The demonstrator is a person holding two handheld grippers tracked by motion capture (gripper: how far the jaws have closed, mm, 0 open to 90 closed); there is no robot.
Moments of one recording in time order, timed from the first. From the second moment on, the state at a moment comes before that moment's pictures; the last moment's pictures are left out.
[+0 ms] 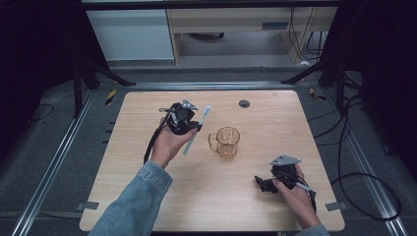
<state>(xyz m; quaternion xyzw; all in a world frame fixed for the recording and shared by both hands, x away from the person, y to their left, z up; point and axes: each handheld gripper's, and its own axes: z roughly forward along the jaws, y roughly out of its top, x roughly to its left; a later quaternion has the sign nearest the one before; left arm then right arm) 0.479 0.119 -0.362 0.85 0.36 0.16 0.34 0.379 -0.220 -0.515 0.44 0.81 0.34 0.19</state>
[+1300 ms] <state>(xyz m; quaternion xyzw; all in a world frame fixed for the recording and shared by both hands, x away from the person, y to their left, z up) 0.475 0.099 -0.356 0.76 0.37 0.24 0.48 0.379 -0.220 -0.515 0.44 0.81 0.35 0.19</state>
